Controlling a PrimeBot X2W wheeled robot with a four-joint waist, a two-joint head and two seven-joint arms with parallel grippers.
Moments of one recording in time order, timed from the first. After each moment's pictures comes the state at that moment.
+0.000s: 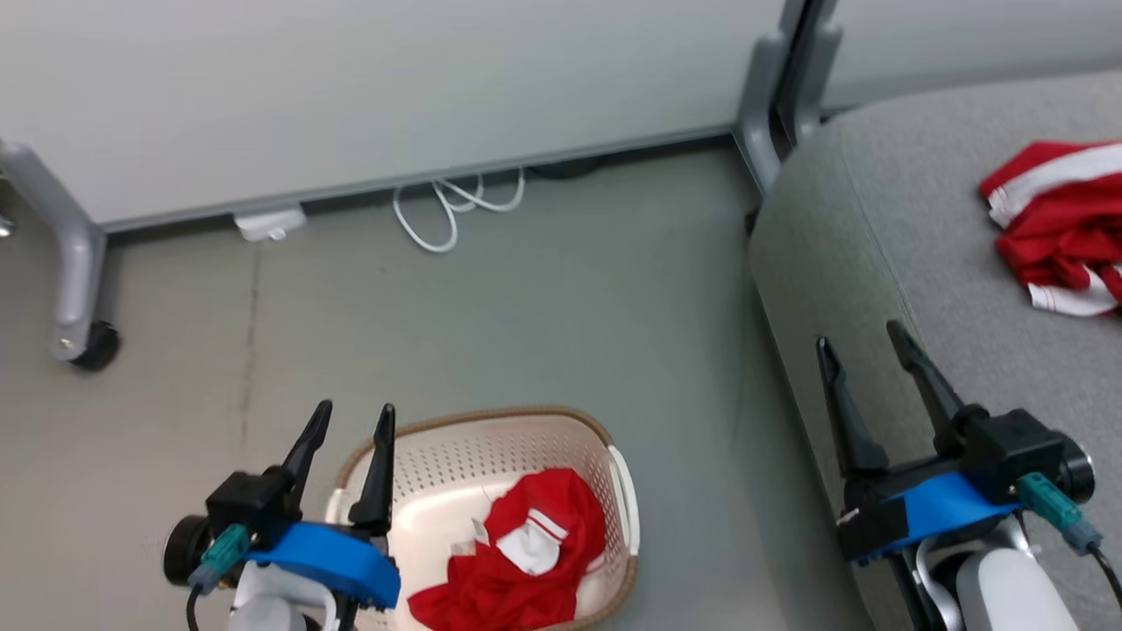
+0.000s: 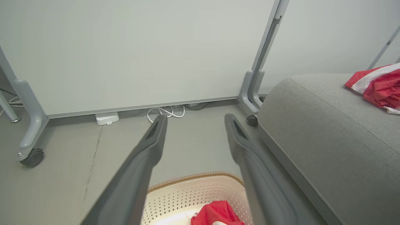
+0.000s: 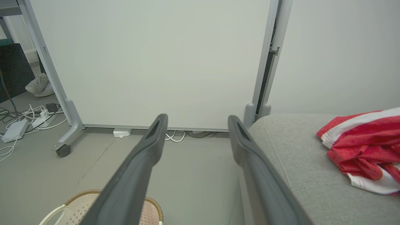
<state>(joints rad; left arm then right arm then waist) -0.15 0.16 -0.23 0.41 -0.34 -0.13 -0.26 -0.14 -0.07 0.03 0.09 0.07 0.13 -0.14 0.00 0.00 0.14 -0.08</state>
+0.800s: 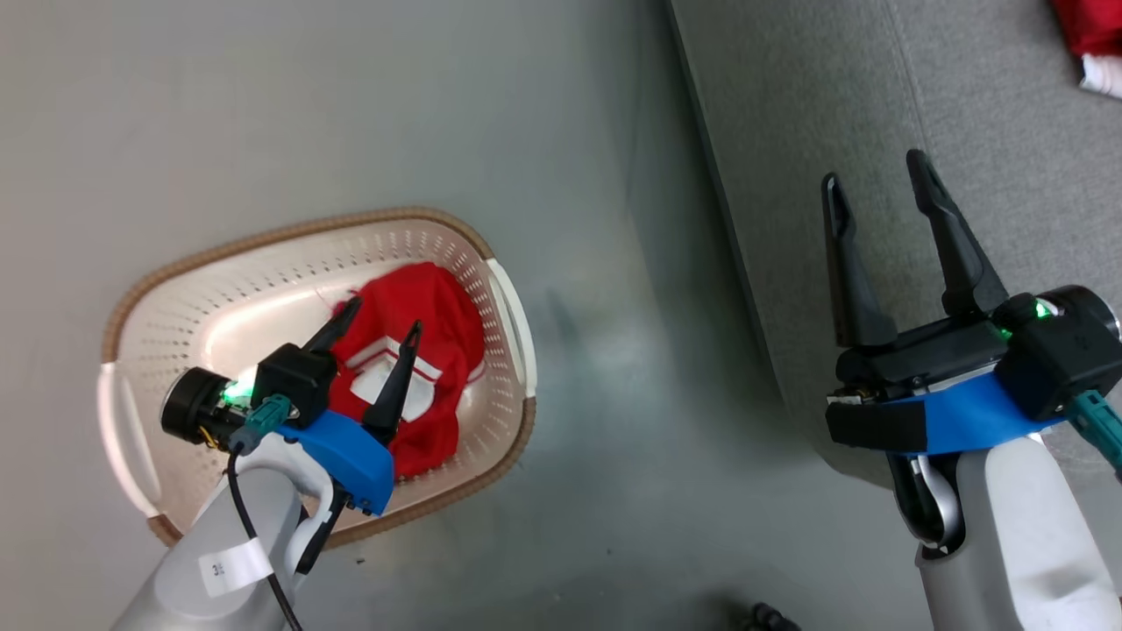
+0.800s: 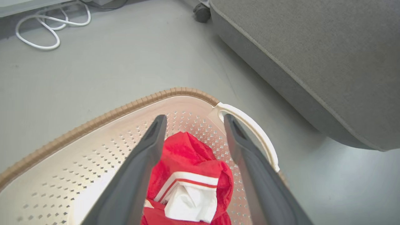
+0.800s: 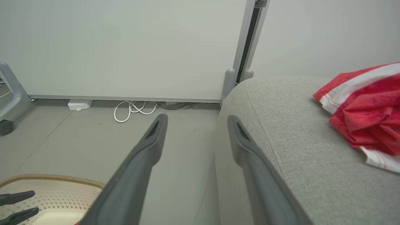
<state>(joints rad) -0.52 0.31 -0.59 0.63 -0.40 -0.13 -0.26 -0.36 -0.05 0.07 0.01 0.08 0.13 -0.24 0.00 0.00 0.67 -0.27</state>
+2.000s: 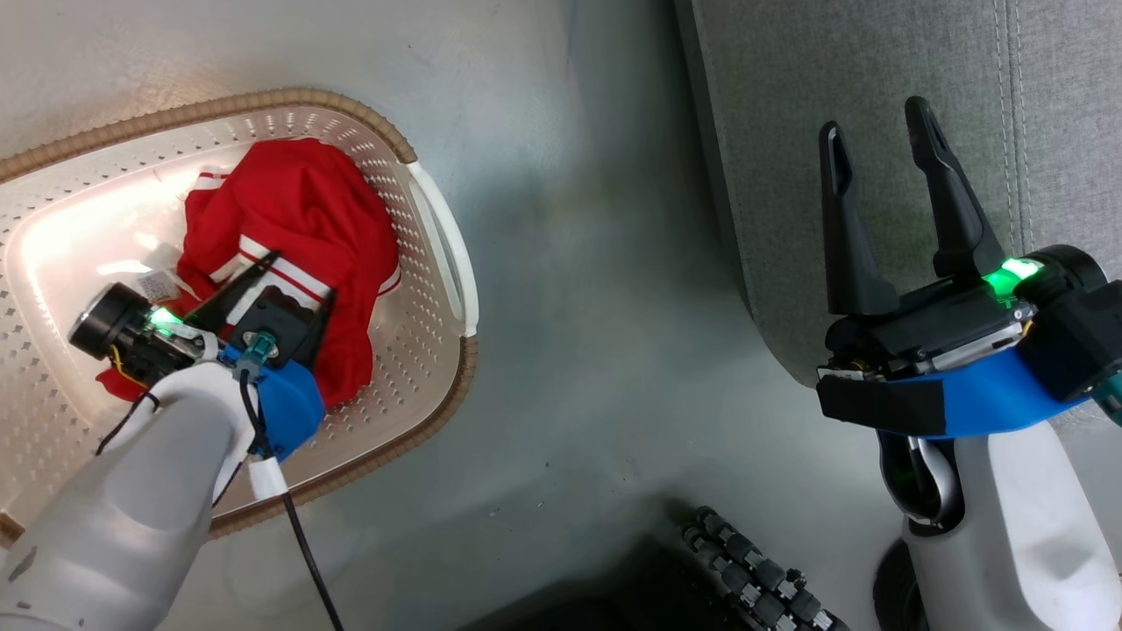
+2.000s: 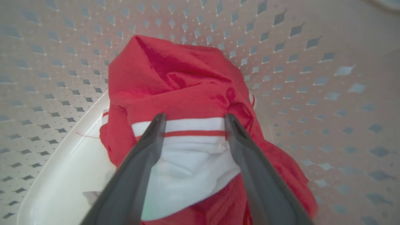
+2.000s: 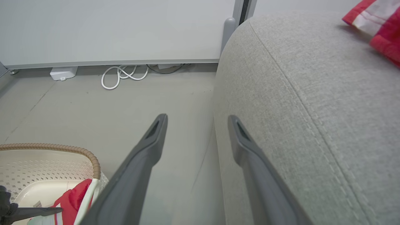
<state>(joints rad) -0.81 0.41 -0.92 0.96 -0.32 -0.06 -0.26 -0.42 -0.05 0.11 -0.02 0.19 0.13 -0.26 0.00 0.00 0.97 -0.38</state>
